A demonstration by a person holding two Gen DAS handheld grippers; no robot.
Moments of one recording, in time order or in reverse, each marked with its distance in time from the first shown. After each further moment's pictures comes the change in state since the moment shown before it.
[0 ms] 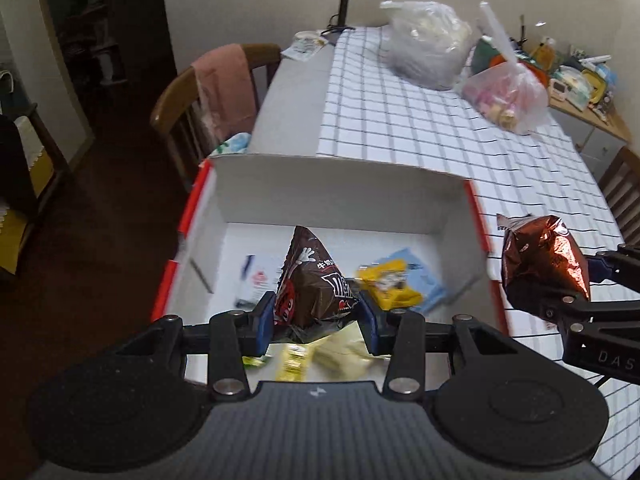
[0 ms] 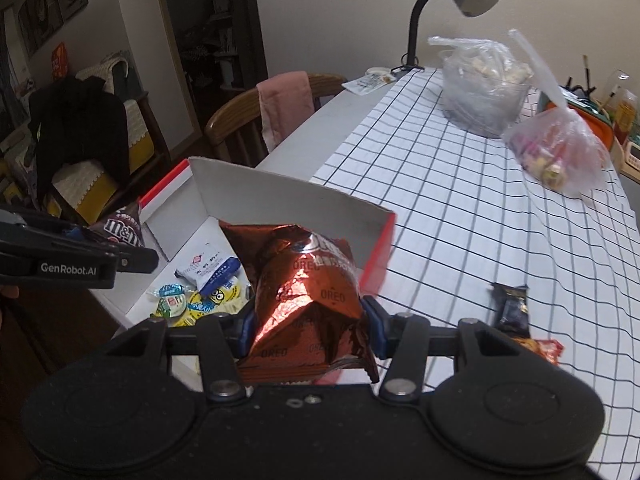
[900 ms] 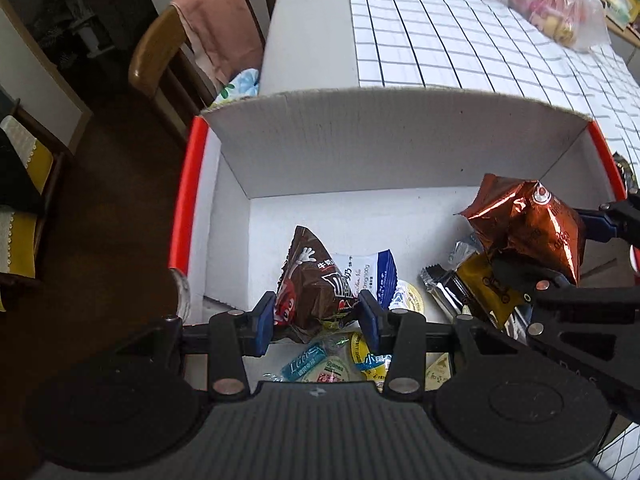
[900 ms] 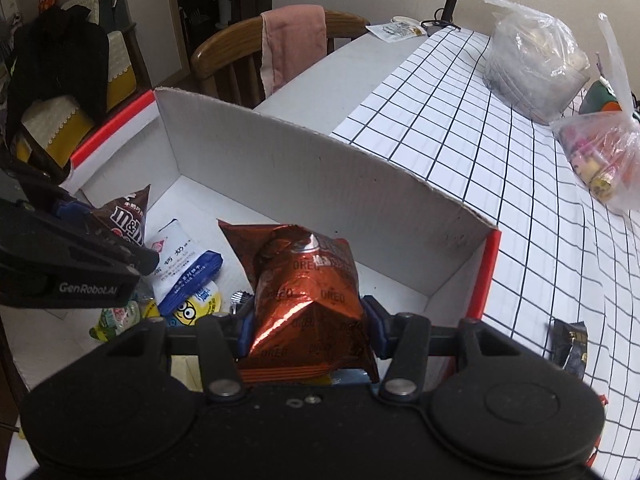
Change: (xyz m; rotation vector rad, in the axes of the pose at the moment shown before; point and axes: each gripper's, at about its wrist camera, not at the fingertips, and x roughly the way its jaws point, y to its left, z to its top) left arm 0.115 0.023 0.033 0.130 0.242 0.075; right arm 0.119 0.036 0.026 -0.104 0.161 -0.077
